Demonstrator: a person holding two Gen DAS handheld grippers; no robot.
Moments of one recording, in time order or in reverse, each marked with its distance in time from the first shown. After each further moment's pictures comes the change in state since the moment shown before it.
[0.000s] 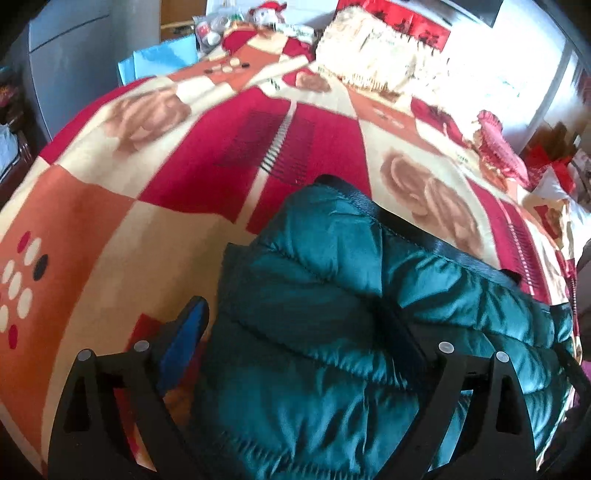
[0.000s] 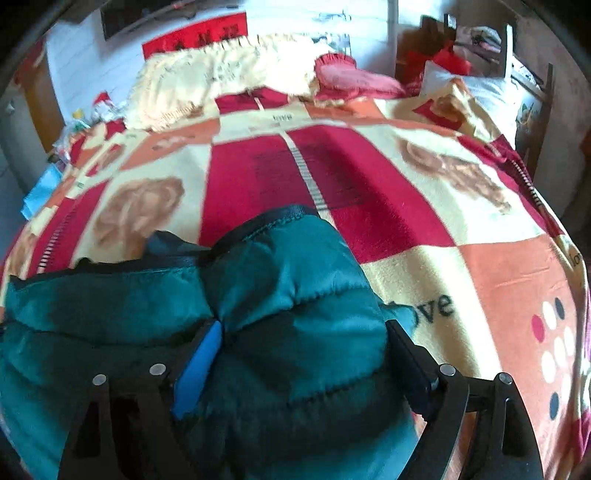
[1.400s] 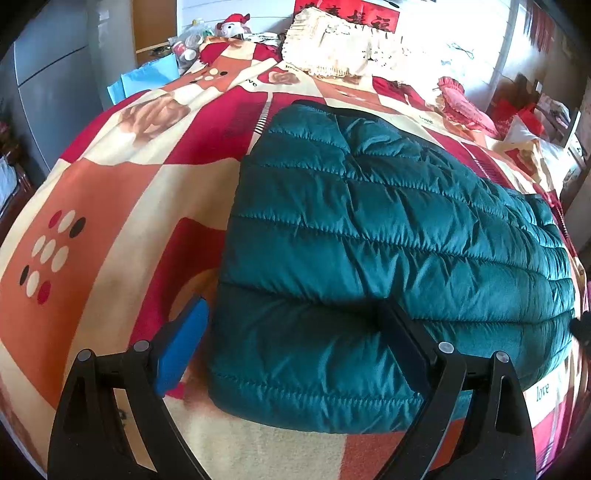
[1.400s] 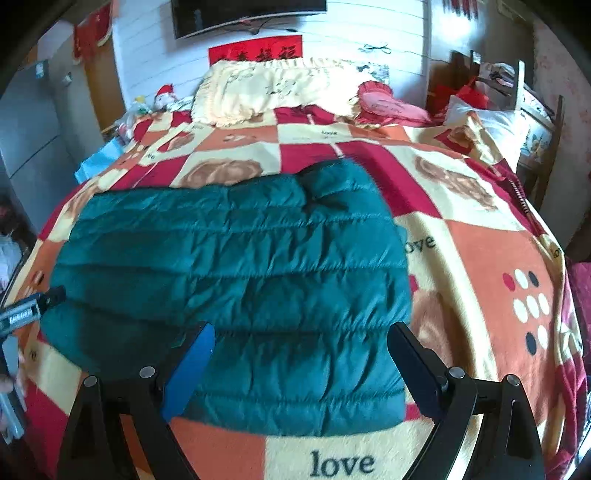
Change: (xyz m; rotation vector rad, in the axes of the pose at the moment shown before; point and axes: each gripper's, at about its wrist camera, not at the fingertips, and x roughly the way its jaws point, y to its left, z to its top) left arm -0.065 0.008 -0.098 0.167 -0.006 -0.010; right arm -0.111 0.029 -0.102 -0.142 -0.050 0.087
